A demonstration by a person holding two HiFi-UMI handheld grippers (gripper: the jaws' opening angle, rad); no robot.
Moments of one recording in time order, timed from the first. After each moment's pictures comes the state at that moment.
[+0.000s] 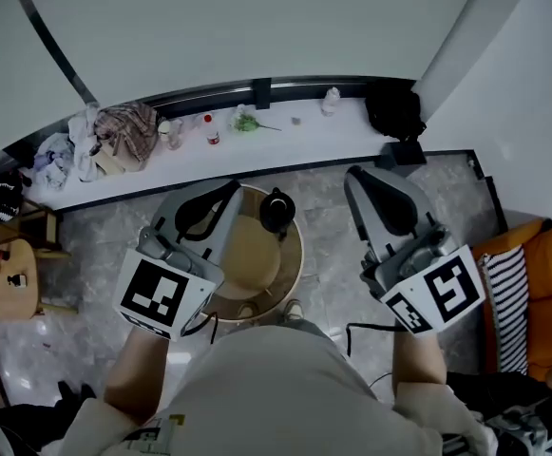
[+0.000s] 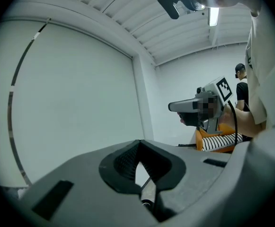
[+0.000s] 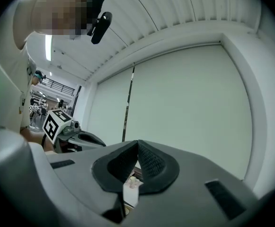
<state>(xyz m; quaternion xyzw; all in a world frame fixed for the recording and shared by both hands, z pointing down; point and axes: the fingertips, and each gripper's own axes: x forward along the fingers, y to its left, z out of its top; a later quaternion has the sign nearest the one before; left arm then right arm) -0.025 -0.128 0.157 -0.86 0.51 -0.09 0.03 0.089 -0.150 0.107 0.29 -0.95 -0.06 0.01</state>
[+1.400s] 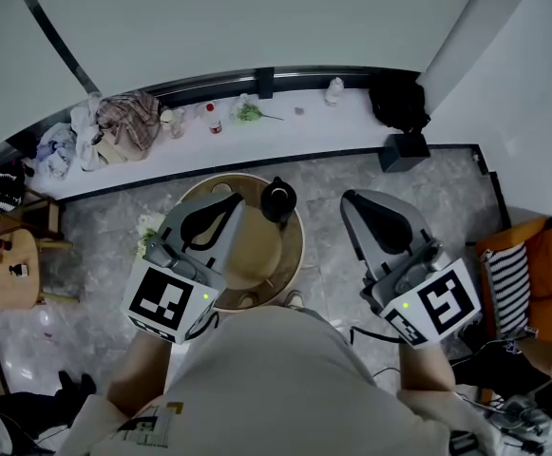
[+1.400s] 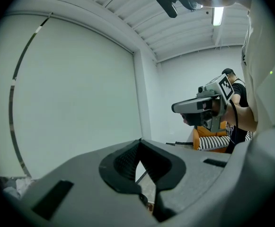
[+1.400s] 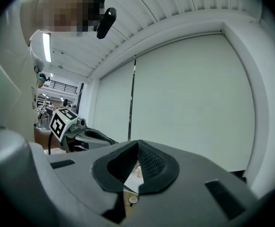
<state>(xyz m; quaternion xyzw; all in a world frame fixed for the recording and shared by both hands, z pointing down) -0.010 -0.107 0.190 -0.86 0.51 -0.11 0.00 0.103 -0.122 0.144 0.27 -0.96 -0.02 0.06</state>
